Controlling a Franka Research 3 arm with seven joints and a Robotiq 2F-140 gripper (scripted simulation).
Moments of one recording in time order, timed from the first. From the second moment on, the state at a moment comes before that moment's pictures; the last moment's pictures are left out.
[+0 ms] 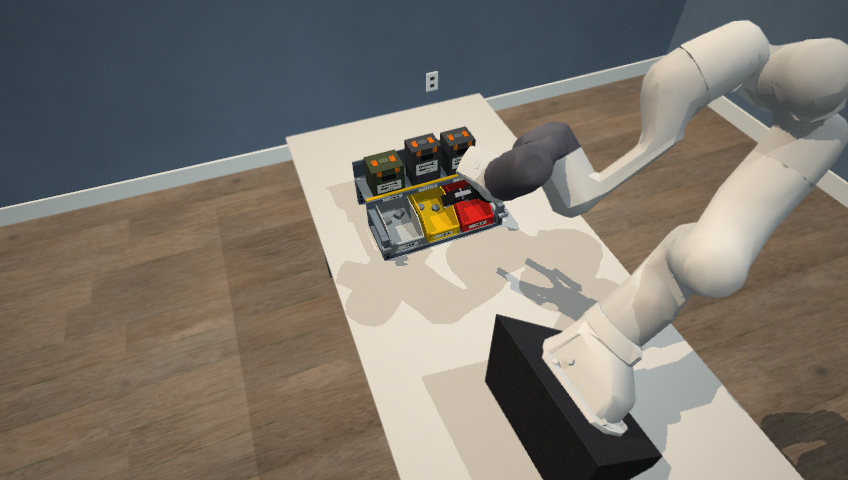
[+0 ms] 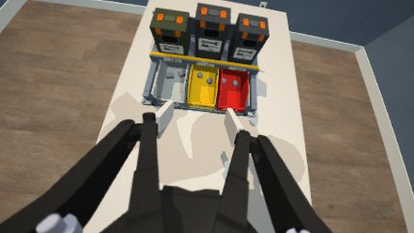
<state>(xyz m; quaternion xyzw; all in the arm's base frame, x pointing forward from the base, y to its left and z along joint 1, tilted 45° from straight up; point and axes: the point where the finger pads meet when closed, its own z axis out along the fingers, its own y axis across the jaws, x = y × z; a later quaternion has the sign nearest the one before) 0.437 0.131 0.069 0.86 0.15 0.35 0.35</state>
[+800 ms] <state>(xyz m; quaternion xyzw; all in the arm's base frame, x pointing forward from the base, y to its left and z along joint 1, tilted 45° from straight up) 0.438 0.135 0.067 0.87 0.05 0.35 0.35</state>
